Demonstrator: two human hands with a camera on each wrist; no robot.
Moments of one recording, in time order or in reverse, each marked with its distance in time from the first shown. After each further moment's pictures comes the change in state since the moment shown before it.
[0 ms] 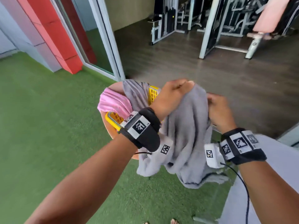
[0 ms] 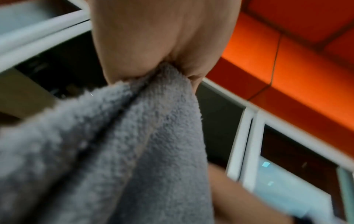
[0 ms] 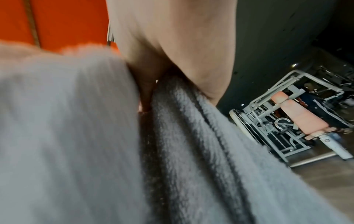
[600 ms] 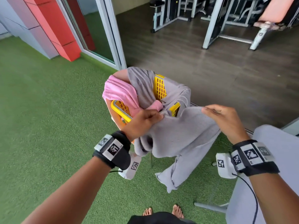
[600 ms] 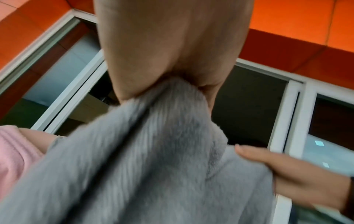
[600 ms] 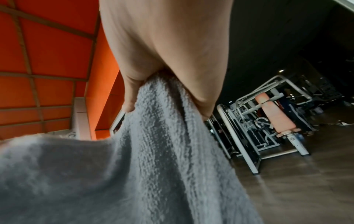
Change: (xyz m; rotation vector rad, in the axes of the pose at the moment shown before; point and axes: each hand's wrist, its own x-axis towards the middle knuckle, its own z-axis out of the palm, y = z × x) left_hand -0.108 -0.121 -0.103 0.204 -0.126 -0.251; right_hand -0.061 0.004 0.038 0.084 -0.111 0.126
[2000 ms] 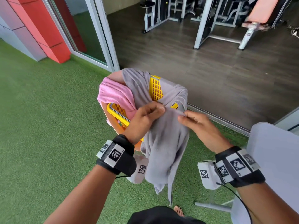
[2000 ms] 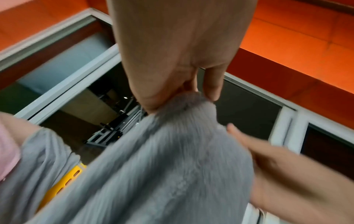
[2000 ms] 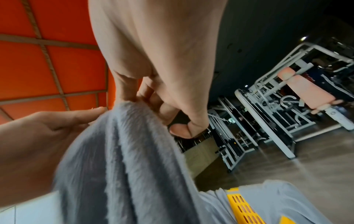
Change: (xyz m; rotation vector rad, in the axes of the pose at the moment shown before) left_hand -0.003 0.021 -0.012 -0.414 0.016 0.074; right_hand -0.020 -0.040 0.072 0.185 -0.323 -0.059
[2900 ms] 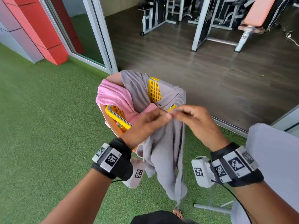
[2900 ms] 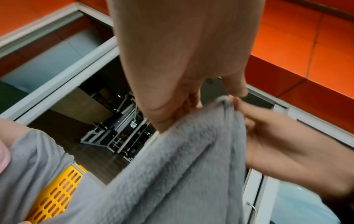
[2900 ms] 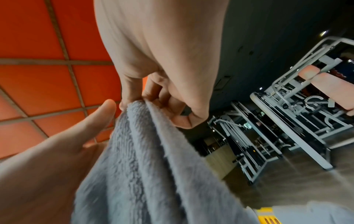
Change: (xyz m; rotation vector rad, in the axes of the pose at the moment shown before) left_hand -0.007 0.002 0.000 -0.019 -0.176 -0.076; right_hand 0.011 -0.033 0.012 -0.076 0.073 -0.139
